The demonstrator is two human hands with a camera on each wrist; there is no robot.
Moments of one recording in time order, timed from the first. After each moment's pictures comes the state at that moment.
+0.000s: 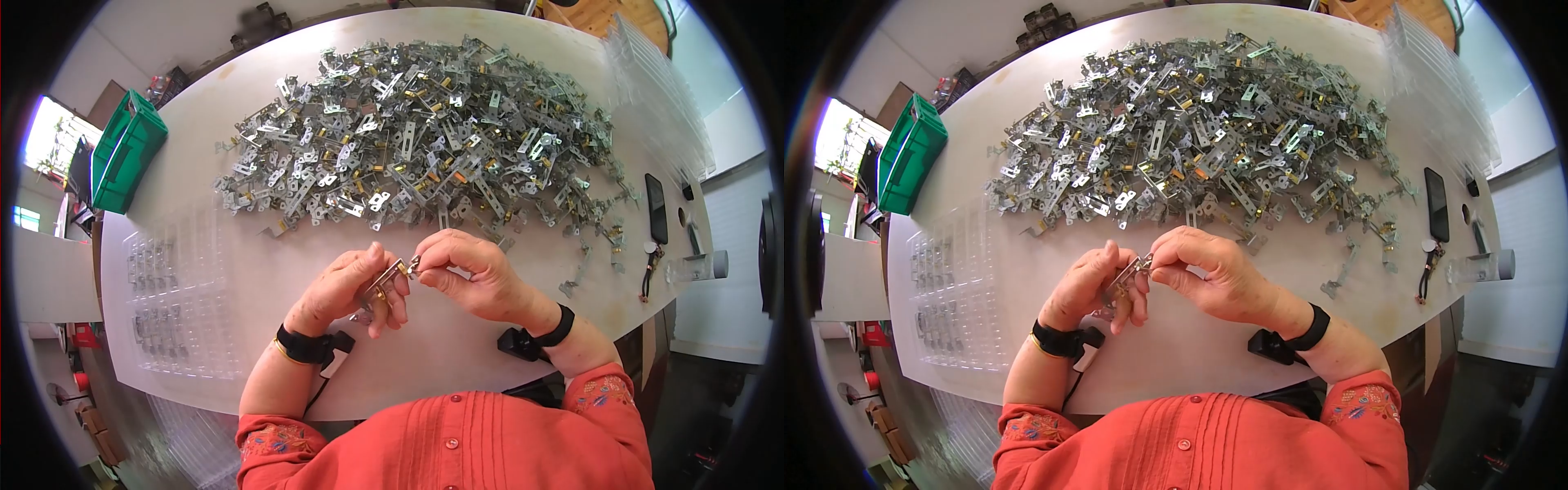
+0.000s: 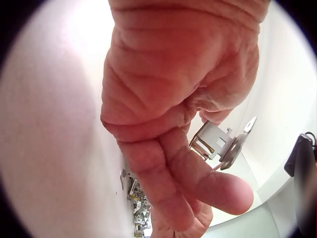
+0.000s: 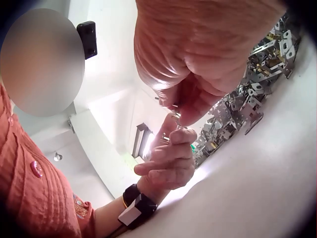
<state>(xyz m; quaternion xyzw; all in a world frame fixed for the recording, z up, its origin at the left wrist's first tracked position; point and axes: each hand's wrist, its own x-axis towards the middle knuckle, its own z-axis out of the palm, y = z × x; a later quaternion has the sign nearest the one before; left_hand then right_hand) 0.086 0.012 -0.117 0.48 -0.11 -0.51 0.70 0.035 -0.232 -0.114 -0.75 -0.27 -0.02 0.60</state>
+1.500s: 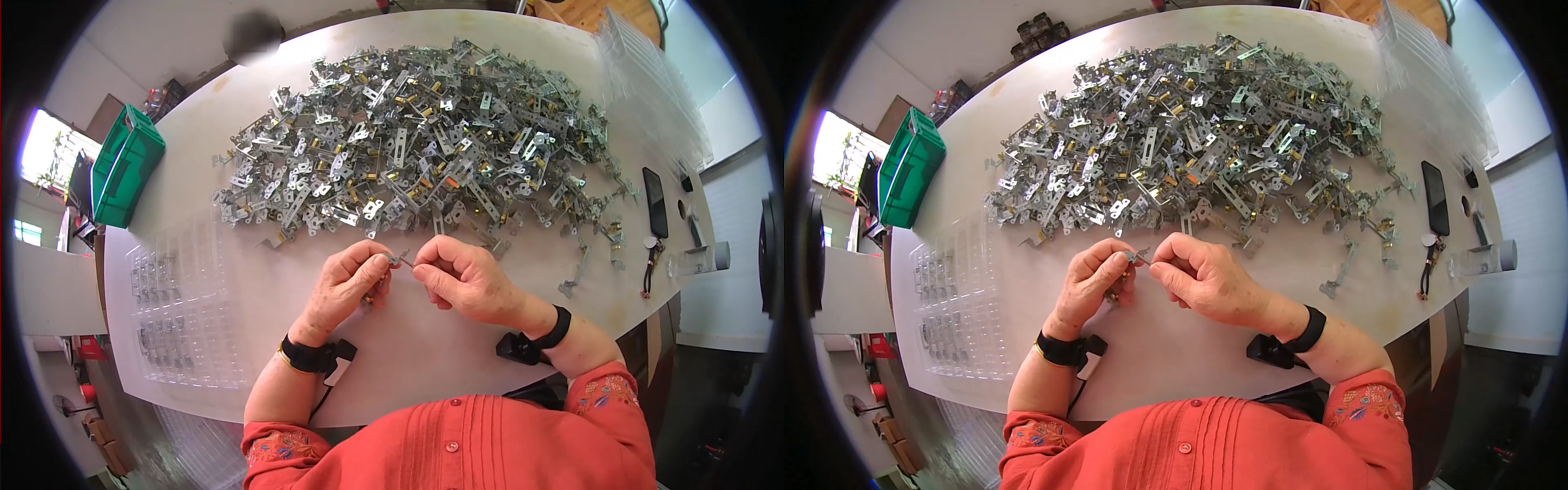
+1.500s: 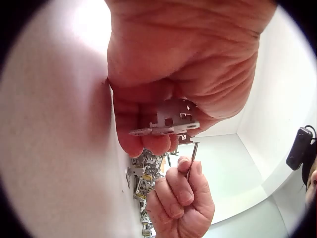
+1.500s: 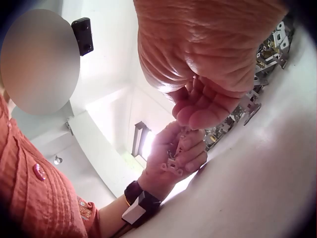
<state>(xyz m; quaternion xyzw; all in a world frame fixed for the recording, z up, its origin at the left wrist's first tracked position) 0.080 0.004 -0.130 0.63 -0.12 -0.33 0.69 0.026 -0.225 -0.109 -0.67 -0.06 0.17 0.72</state>
